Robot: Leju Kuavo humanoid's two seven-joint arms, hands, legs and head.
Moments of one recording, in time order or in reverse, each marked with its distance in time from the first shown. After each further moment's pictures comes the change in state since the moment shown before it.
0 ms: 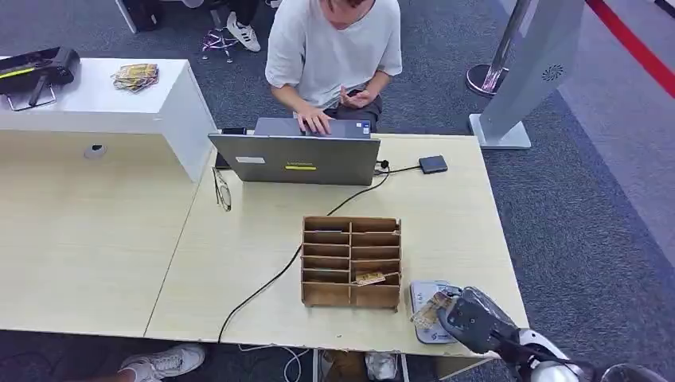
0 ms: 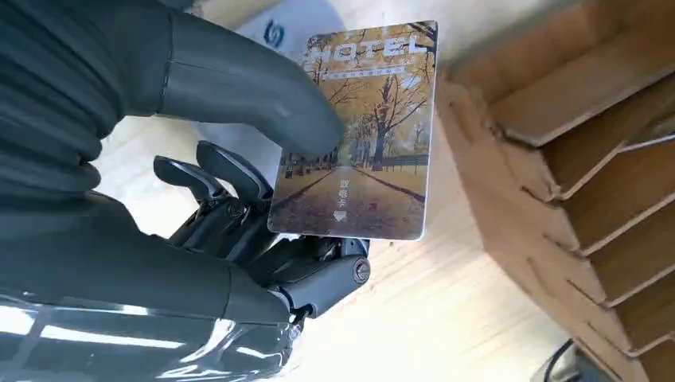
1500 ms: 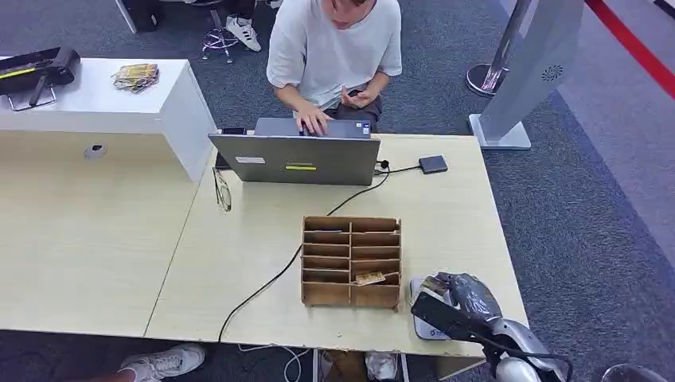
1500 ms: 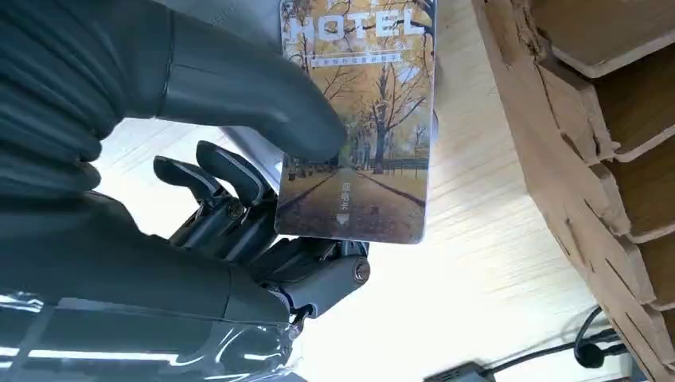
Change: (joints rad) left arm 0.000 -0.005 0.000 0.000 -0.002 0.003 0.018; right arm -0.064 0.092 0.066 0.063 0.364 -0.167 0.149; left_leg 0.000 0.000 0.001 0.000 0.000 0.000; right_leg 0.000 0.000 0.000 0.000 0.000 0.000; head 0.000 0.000
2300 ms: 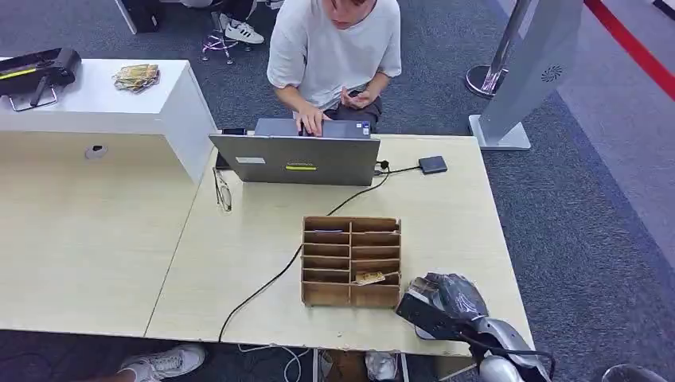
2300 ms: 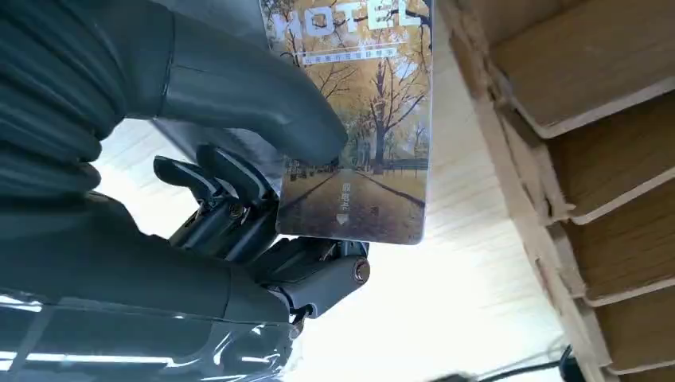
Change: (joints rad) left arm -0.002 -0.006 -0.006 0.000 -0.012 -0.007 0.014; right arm -0.030 0.061 0.018 0.072 0.066 0.014 0.006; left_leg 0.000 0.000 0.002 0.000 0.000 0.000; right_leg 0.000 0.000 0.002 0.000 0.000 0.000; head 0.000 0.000
